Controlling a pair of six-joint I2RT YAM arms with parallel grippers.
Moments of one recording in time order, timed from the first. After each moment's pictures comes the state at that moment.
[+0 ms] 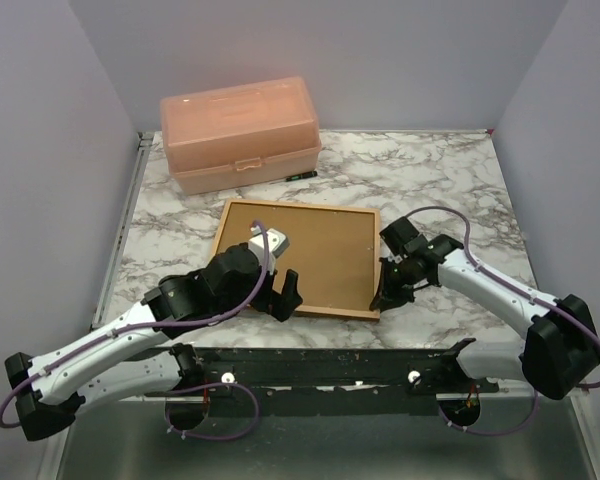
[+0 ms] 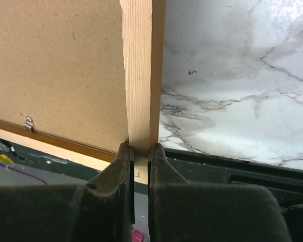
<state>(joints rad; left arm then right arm) -0.97 0.79 0.82 -0.61 -0.06 -0.43 0.58 1.27 0.80 -0.84 -0.18 0.73</state>
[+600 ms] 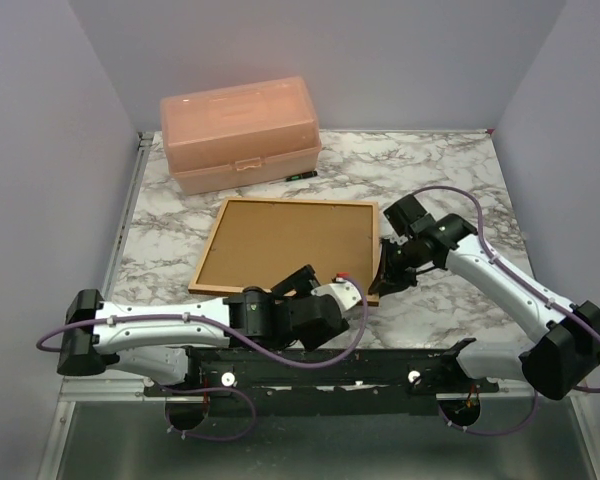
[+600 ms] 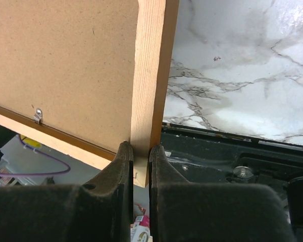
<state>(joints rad) -1.44 1.19 1.04 -0.74 -0.51 -0.20 0.57 1.27 1.05 -1.04 -0.20 0.71</state>
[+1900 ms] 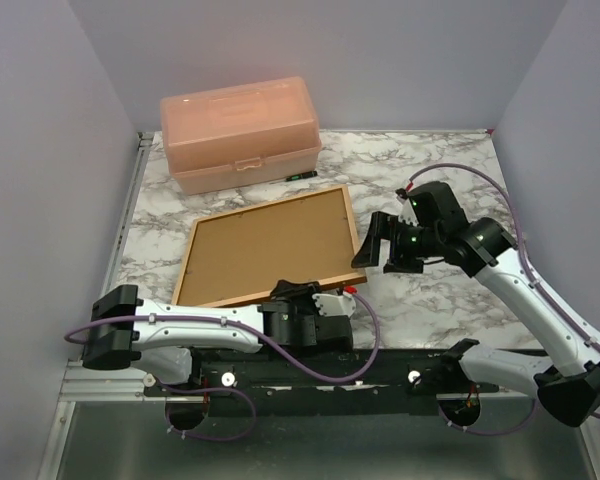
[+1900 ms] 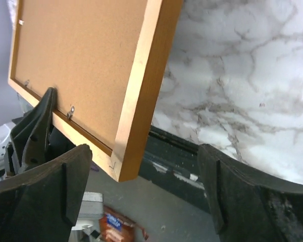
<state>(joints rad) -1.50 1.40 1.05 -0.93 -0.96 -0.11 0.57 1.12 1.18 -0.96 -0.27 0.66</state>
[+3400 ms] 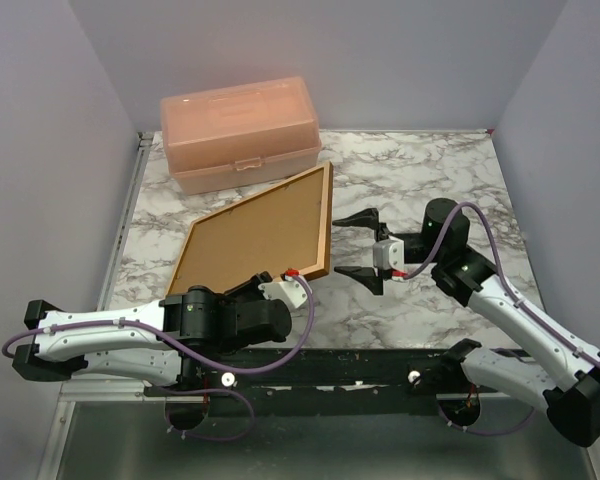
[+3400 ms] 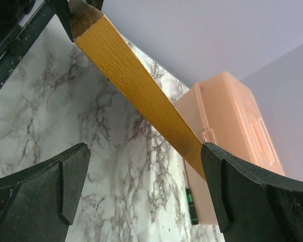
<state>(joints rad) -1.50 0.95 1.04 -1.12 -0.77 -0.17 0.57 0.97 0.79 0.02 -0.97 -0.89</state>
